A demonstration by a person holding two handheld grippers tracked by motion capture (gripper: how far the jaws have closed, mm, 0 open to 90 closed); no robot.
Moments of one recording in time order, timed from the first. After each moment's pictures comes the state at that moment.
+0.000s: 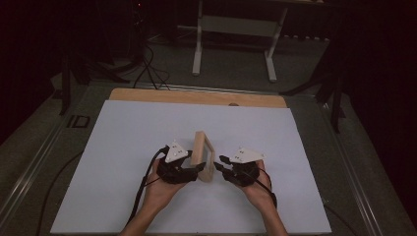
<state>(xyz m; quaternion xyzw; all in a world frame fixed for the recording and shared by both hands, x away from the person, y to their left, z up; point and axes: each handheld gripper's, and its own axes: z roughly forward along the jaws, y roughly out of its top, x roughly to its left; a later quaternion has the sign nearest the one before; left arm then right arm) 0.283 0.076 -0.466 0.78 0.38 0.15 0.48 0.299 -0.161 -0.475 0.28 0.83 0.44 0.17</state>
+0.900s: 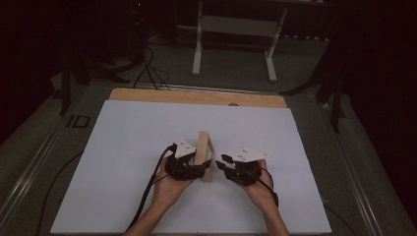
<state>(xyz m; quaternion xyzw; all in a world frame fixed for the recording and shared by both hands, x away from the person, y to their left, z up) 0.294 0.057 -0.470 0.78 0.40 0.15 0.46 0.300 -0.167 -0.472 0.29 0.83 0.45 0.17</state>
